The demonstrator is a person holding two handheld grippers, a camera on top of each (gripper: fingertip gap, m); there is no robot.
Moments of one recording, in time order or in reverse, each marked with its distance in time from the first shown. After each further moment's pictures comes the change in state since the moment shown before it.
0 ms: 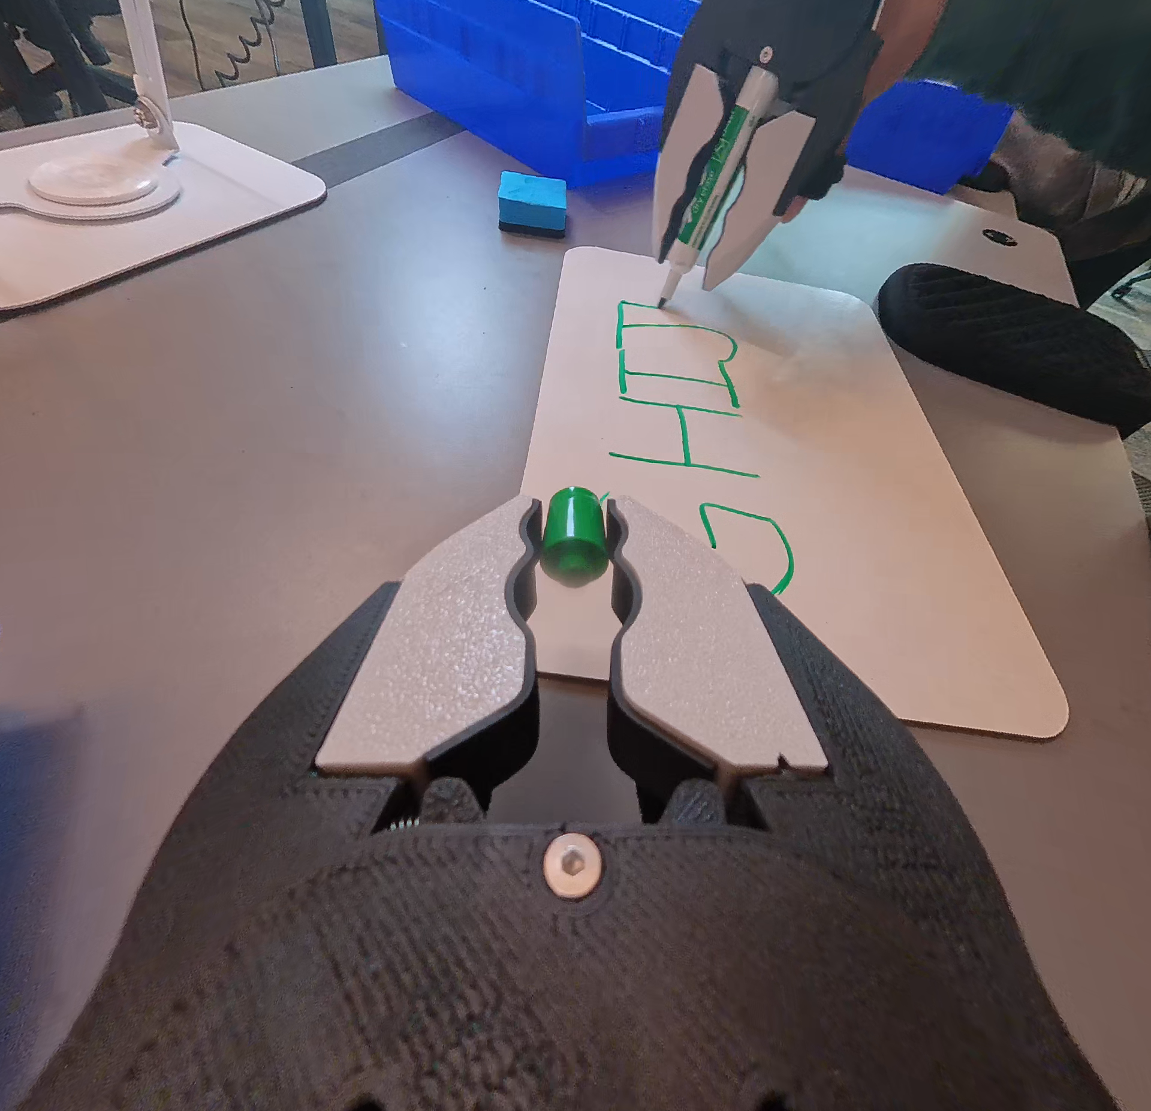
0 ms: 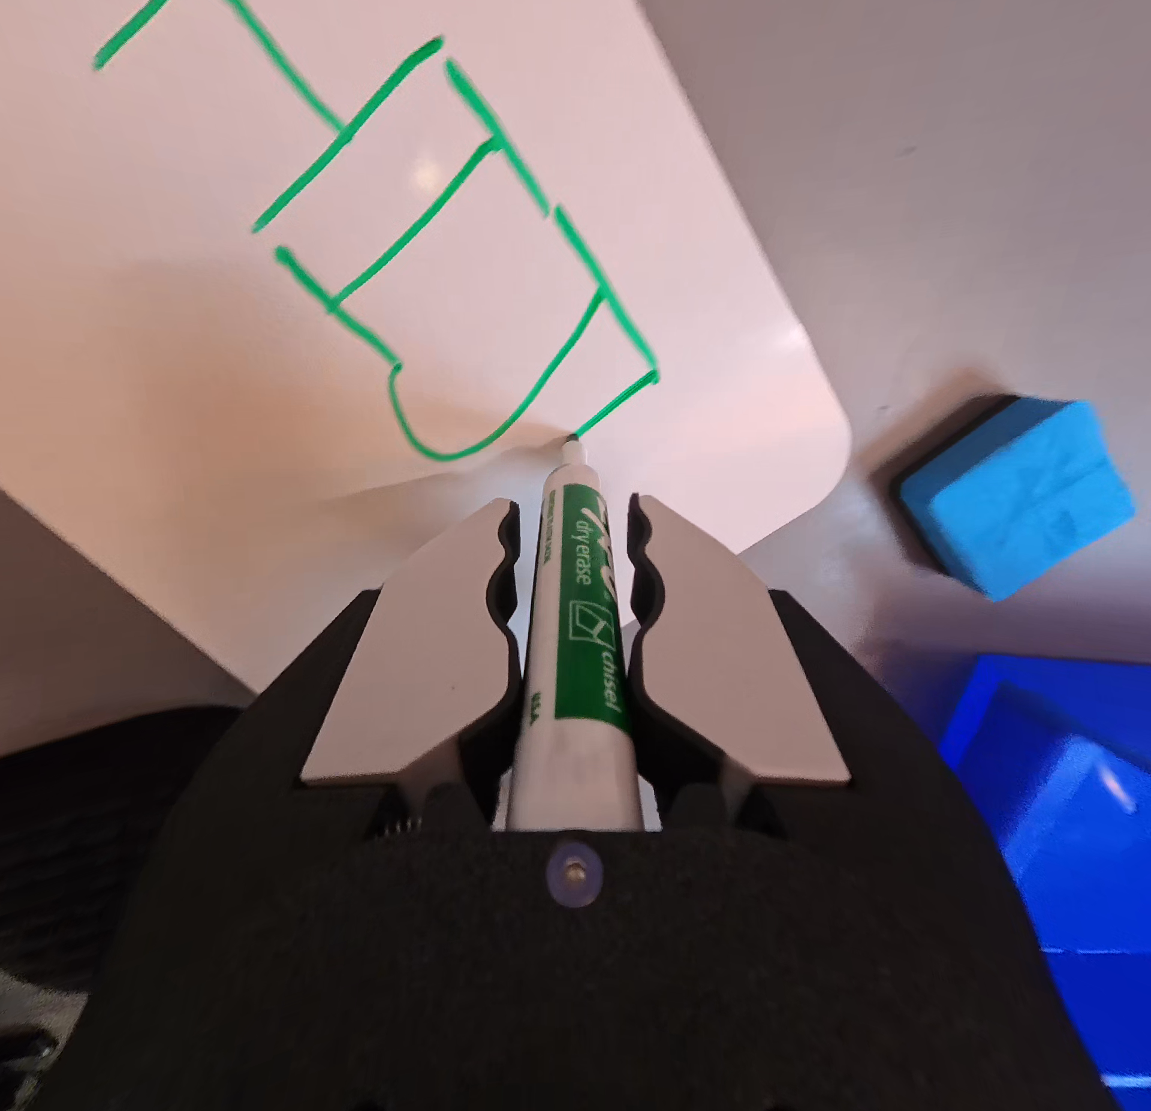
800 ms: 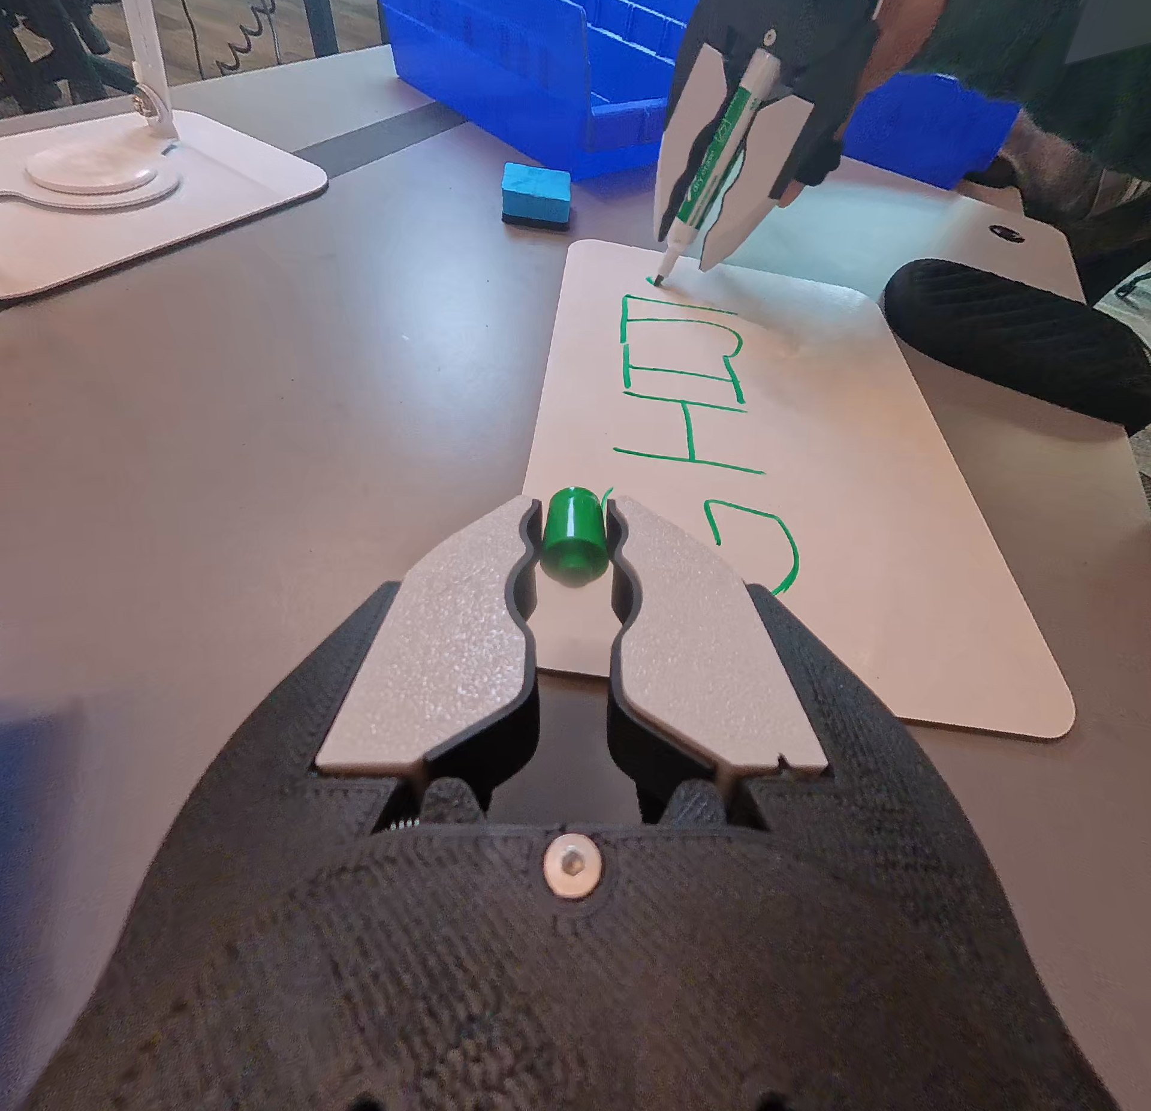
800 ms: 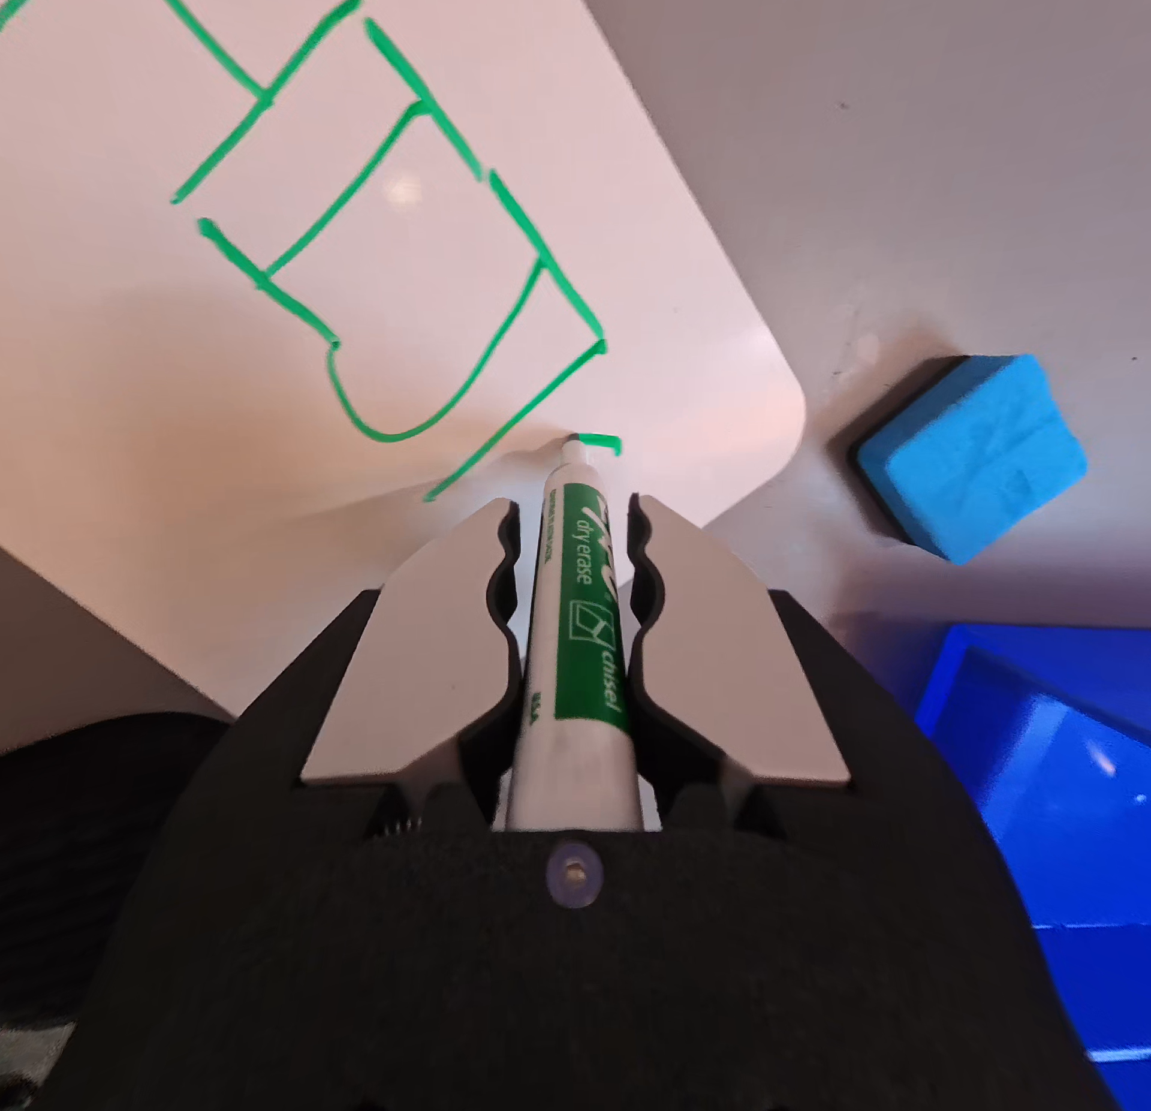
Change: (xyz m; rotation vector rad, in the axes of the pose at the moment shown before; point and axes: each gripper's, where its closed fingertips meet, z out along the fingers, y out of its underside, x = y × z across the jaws) left arm -0.002 0.002 0.001 -0.008 -0.004 -0.005; right arm 0.014 0.010 -0.001 0.013 0.041 0.024
